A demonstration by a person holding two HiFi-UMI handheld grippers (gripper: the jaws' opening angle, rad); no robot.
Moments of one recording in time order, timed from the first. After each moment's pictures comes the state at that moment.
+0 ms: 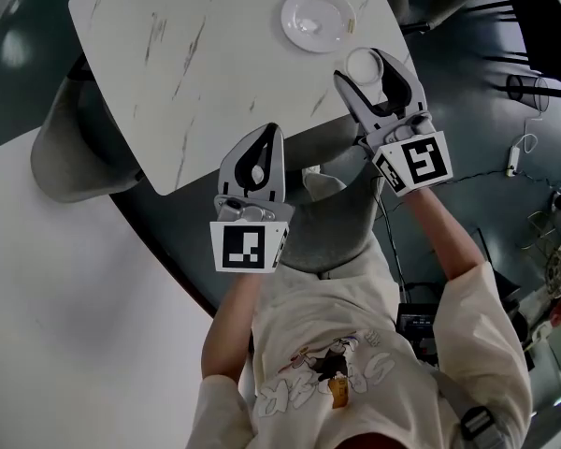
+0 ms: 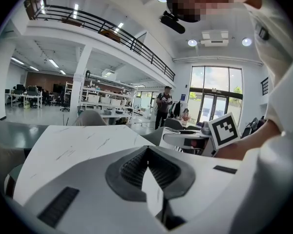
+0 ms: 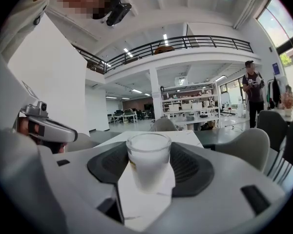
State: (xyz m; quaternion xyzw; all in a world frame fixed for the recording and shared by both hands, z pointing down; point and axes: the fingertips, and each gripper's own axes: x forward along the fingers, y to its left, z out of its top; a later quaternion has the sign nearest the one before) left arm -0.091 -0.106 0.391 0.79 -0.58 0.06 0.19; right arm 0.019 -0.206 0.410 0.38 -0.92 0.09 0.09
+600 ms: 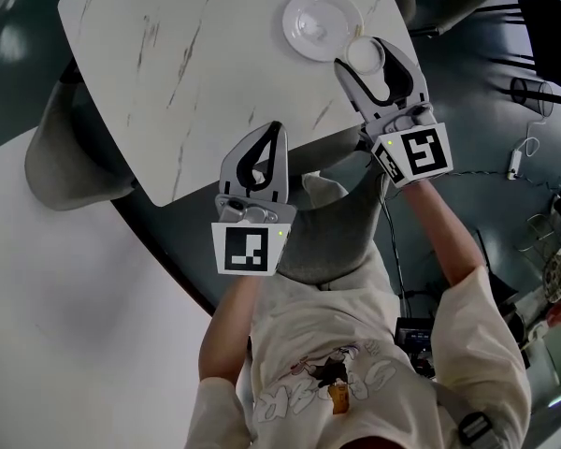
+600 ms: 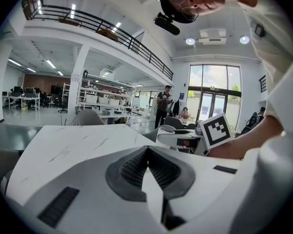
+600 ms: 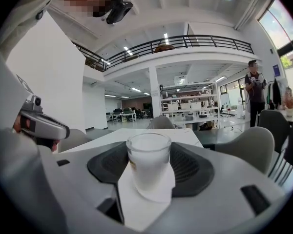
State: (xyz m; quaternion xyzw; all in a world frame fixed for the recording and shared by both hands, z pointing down) left arm -0.091 -0.135 0.421 0.80 -0.57 0.07 0.18; right arm 0.012 -0.248 0.446 0.39 -0.91 0.08 0.09
